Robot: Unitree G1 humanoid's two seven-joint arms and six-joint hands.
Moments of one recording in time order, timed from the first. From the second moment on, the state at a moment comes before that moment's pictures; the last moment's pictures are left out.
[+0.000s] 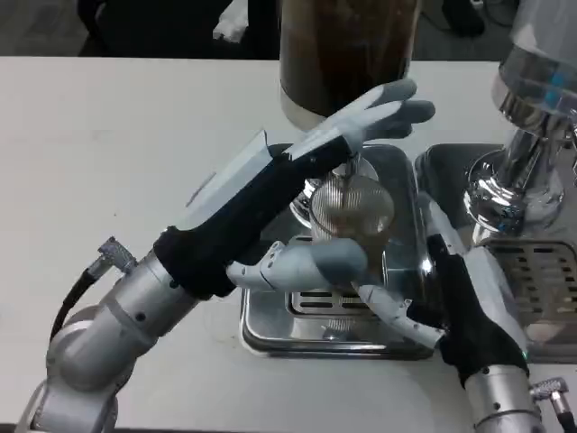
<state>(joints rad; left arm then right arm) -0.27 0.33 -0.18 0.30 0.01 -0.90 -0.43 0.08 -0.13 0.24 0.08 -0.46 -0.03 -0.25</state>
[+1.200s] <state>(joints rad) -0.26 0.35 -0.17 0.28 0.04 -0.89 -0.42 -0.10 -0.06 0.20 0.39 -0.35 -0.24 -0.25</state>
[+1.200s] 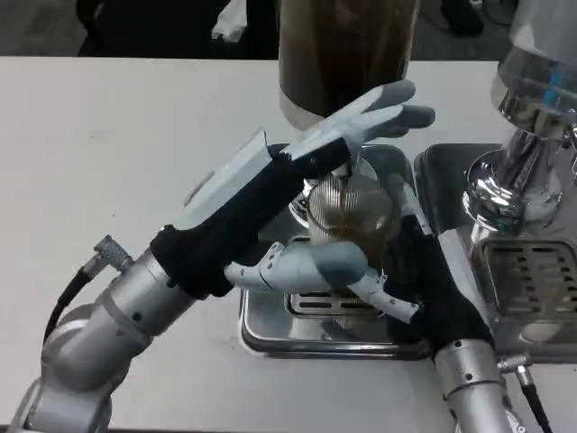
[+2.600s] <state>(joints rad) -0.23 0.35 -0.14 0.22 0.05 -0.86 -0.39 -0.18 0.00 0.21 0.52 -0.32 -0.31 -0.26</state>
